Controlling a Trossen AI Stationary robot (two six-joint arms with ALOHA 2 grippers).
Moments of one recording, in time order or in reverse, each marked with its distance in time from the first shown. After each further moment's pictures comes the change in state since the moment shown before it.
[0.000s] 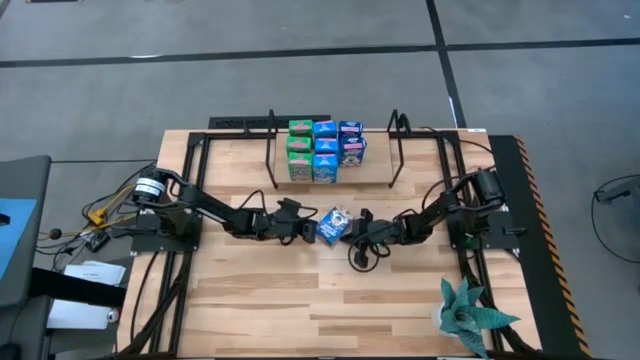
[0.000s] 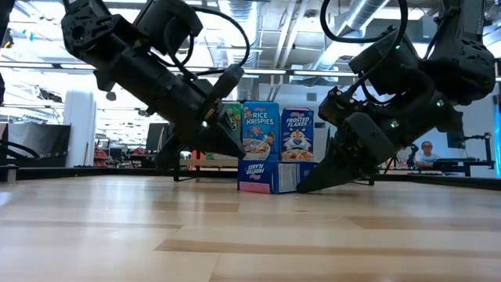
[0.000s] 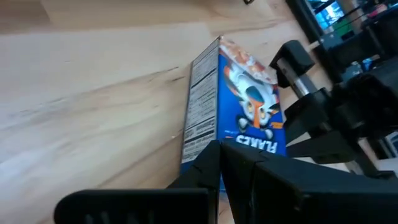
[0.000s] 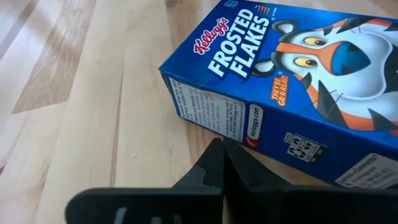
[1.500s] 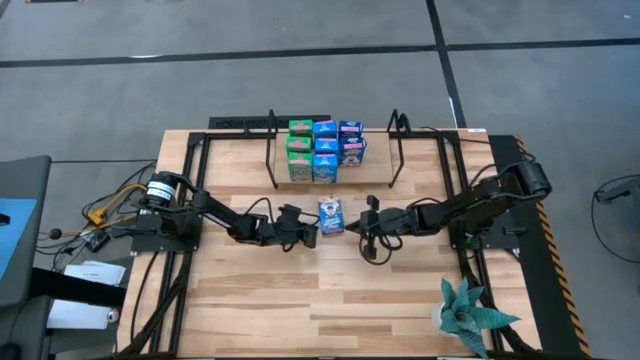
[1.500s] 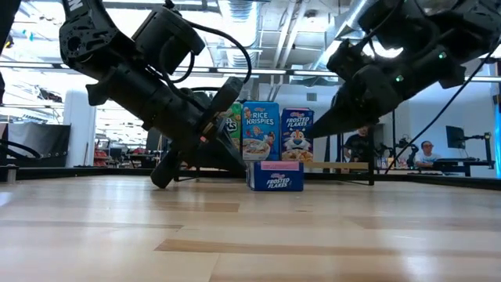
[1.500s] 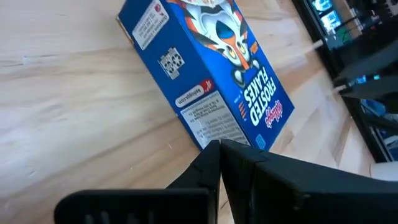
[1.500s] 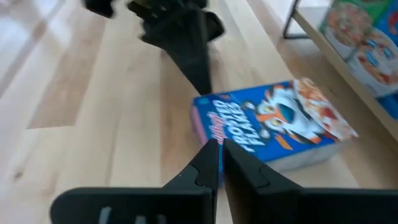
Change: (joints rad) left arm -0.030 0.096 0.002 -0.034 -0.023 -0.142; right arm -0.030 -0.359 0.000 -0.297 0.027 -0.205
